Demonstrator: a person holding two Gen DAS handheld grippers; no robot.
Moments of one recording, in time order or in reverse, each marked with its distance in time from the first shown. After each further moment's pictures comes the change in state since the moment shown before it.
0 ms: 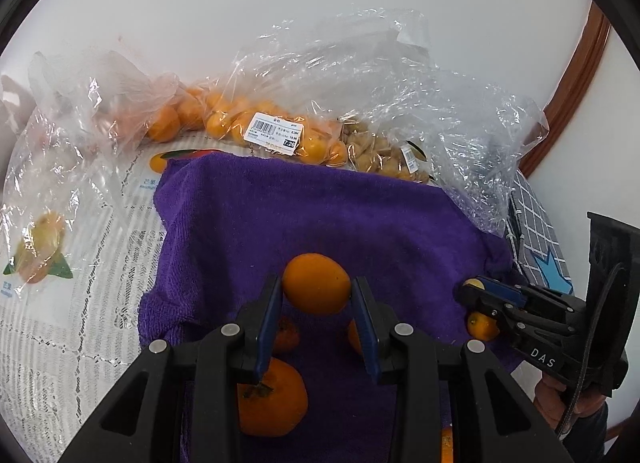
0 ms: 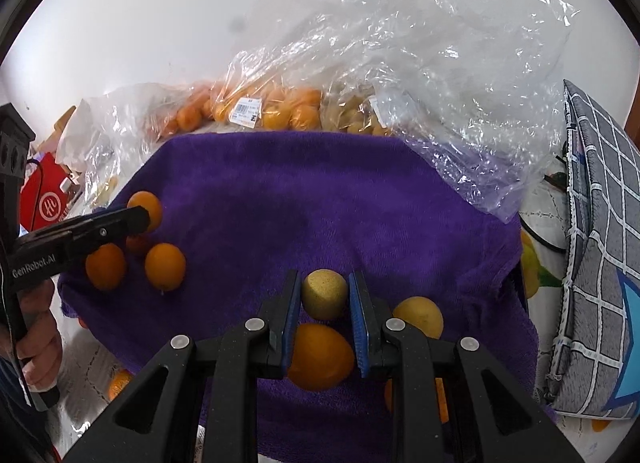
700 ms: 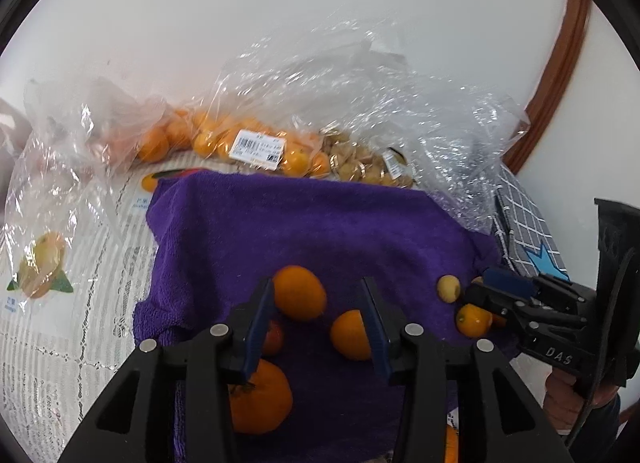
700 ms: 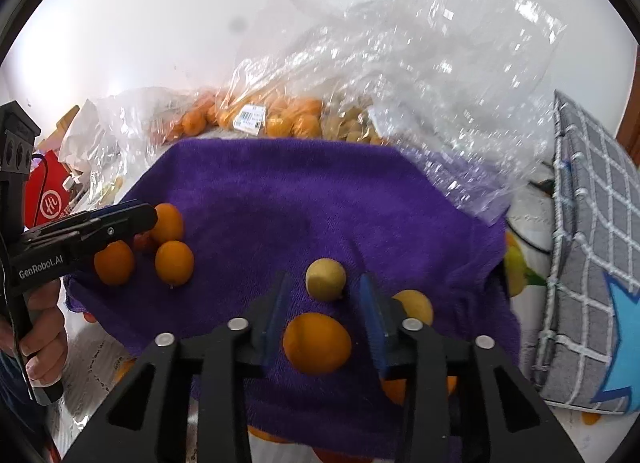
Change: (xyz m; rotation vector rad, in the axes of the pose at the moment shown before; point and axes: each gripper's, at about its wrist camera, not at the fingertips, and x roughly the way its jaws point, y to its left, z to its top) left arm -0.011 -0.013 -0.002 0.064 -0.057 -0.018; right arm -0.022 0.001 -0.005 -0.013 -0.045 -0.022
